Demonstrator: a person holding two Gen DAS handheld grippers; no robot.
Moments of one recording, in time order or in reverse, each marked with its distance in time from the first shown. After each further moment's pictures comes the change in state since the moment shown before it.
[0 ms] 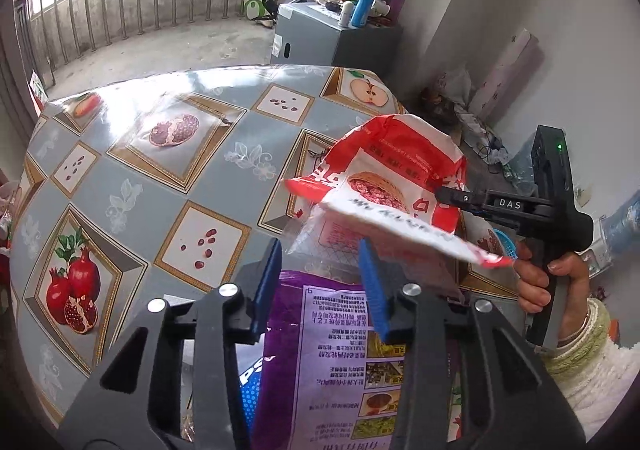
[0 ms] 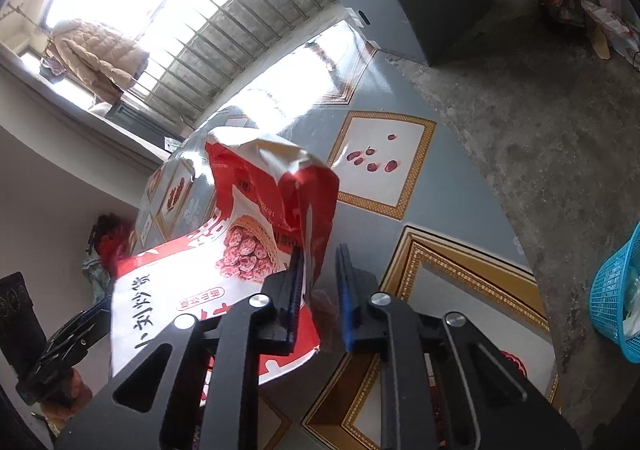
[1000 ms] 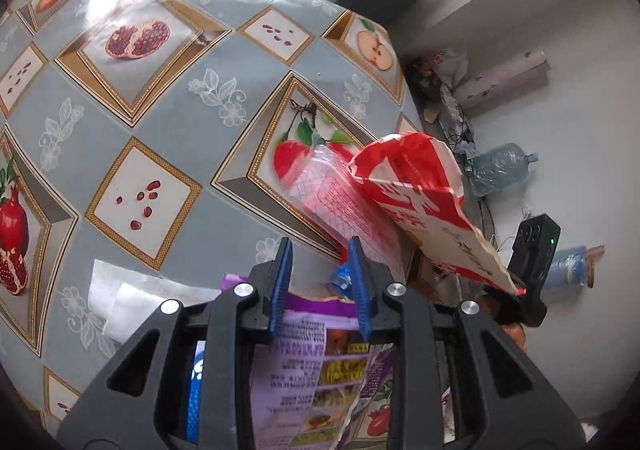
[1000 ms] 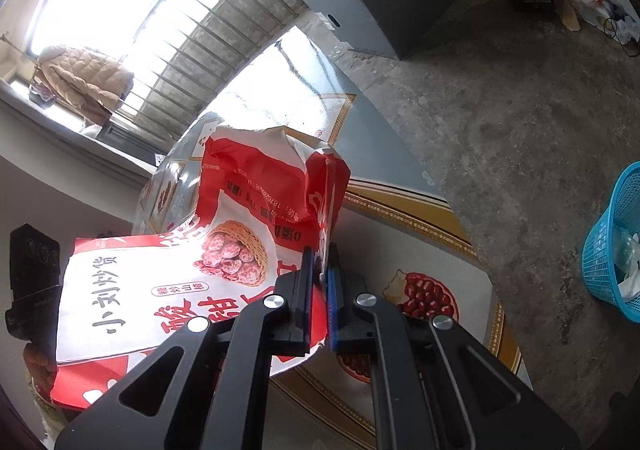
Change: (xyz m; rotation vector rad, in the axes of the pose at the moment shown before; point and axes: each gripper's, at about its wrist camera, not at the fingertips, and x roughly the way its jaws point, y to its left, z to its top) left arm 0.053 0.023 0.030 -0.290 0.287 -0.206; right arm -0.028 -0.038 -0.025 0.093 -0.026 -0.014
